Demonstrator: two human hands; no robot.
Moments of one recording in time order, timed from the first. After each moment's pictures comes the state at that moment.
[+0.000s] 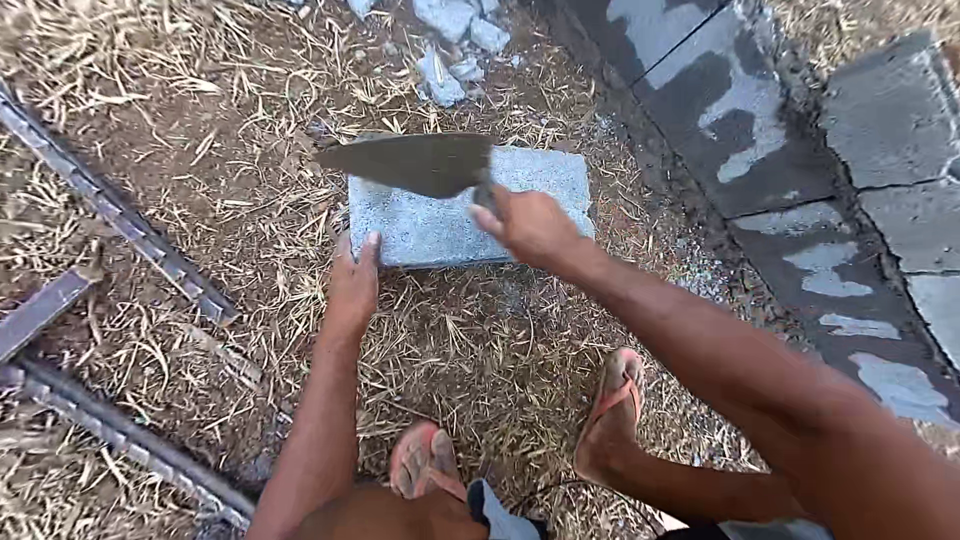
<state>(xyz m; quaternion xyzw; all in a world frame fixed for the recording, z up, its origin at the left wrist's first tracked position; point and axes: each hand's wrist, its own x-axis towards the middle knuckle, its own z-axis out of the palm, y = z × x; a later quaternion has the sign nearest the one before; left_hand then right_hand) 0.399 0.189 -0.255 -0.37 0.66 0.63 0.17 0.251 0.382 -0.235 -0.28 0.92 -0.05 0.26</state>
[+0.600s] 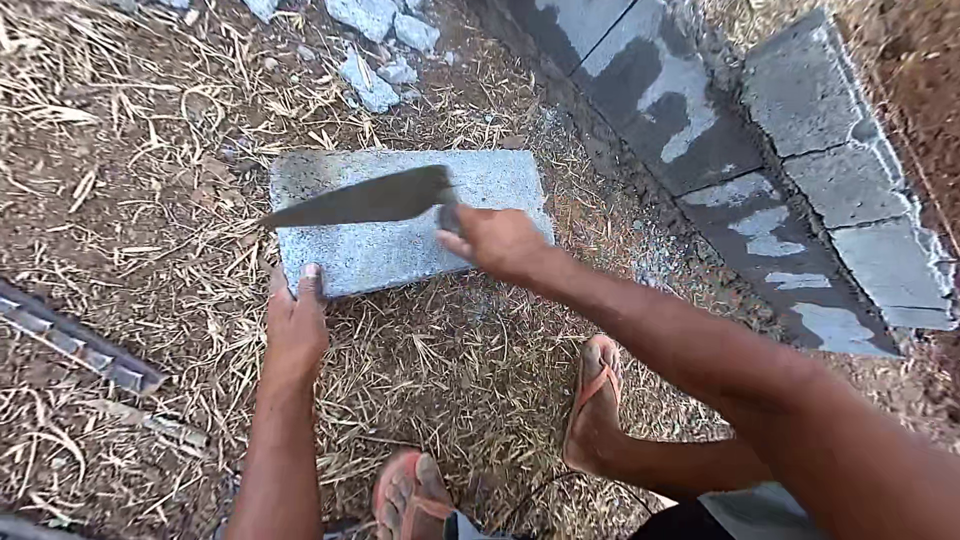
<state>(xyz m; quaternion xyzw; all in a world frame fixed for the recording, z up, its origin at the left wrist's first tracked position) 0.407 0.174 -0.365 -0.35 0.69 0.63 0.04 0.253 0.414 -0.245 -0.28 0.93 -0.02 0.23</state>
